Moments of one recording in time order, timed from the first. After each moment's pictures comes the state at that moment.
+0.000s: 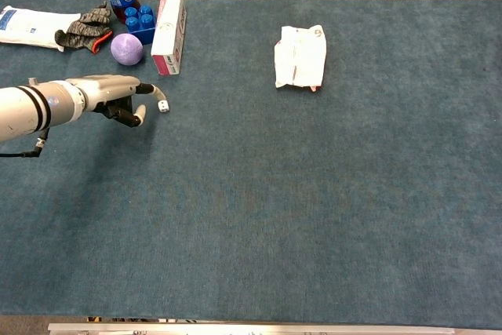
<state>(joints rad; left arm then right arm) -0.96 -1.35 0.05 -1.57 0.64 0.66 0.29 0.11 -1.06 0.07 -1.58 -1.48 1.41 0.28</state>
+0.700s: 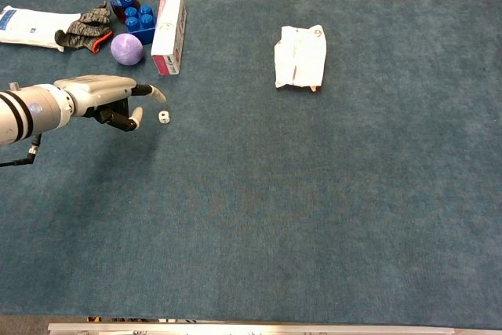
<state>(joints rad) -0.92 -1.30 0.06 -1.69 0.72 0.75 0.31 0.11 -1.06 0.07 -1.58 -1.48 1.42 0.29</state>
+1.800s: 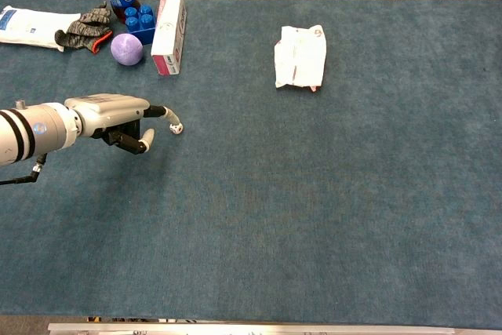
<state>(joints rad) -0.92 -1.27 0.09 -1.83 0.76 0.76 0.34 0.10 -1.06 0.07 -1.57 -1.48 1.42 0.30</state>
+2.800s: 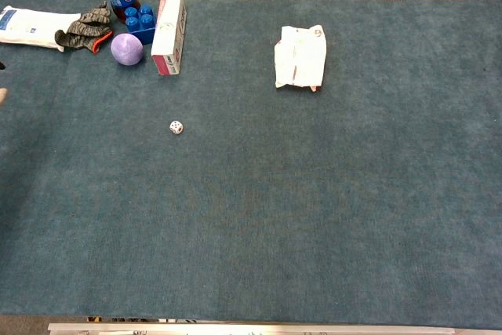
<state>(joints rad) -0.33 -1.22 0.10 -1.74 1.21 1.54 0.04 0.13 -1.06 0.06 -1.57 -1.50 1.37 0.29</state>
